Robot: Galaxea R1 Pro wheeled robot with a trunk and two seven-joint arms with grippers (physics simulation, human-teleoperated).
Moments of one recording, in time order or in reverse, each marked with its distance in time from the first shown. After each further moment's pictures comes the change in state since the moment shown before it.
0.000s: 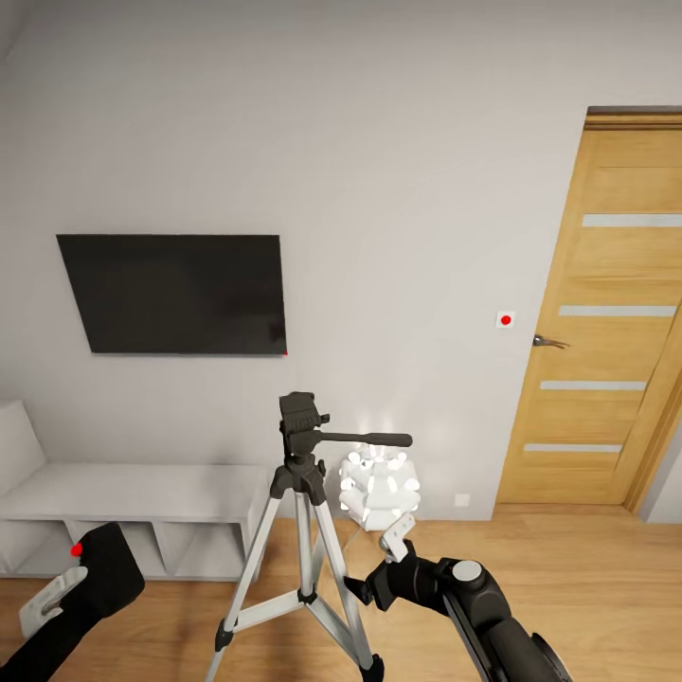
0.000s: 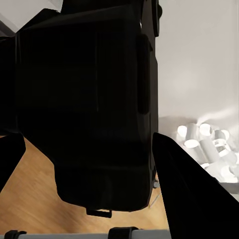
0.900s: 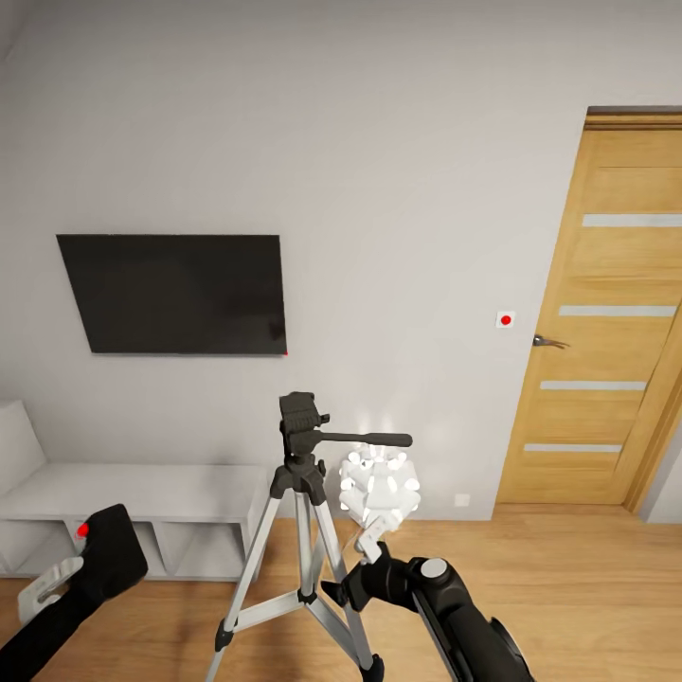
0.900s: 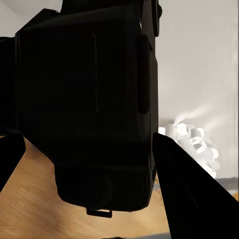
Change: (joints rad) left arm -0.004 0.043 -0.002 -0.004 -0.002 -0.001 -0.128; right arm -0.082 0.098 0.003 0.238 0.047 -0.123 -0.001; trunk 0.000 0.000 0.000
